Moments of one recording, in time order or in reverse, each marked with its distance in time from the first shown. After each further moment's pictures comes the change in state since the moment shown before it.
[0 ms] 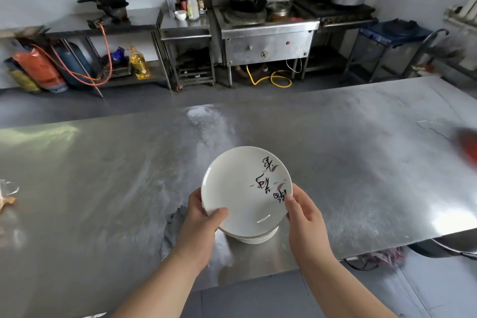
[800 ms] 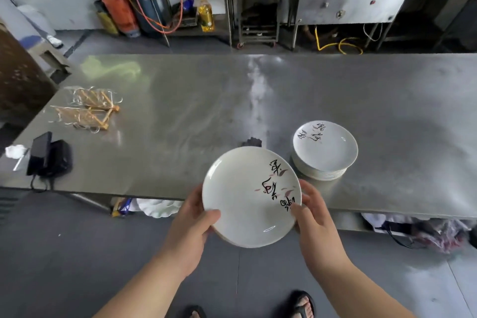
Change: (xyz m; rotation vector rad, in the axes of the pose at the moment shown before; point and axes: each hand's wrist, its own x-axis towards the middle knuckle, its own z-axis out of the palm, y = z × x) left_hand -0.197 -0.027 -0.184 0.040 0.078 -0.059; right_hand -0.163 0.062 0.104 0.031 -0.265 0.171
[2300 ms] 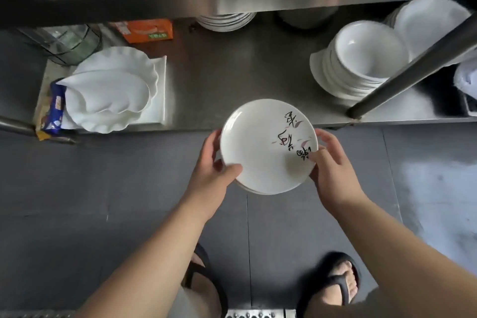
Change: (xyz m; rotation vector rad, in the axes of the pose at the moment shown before) left_hand 0.178 -0.482 -0.101 0.110 -0.021 -0.095; right_hand 0.147 0.500 -0.006 0.035 0.109 0.246
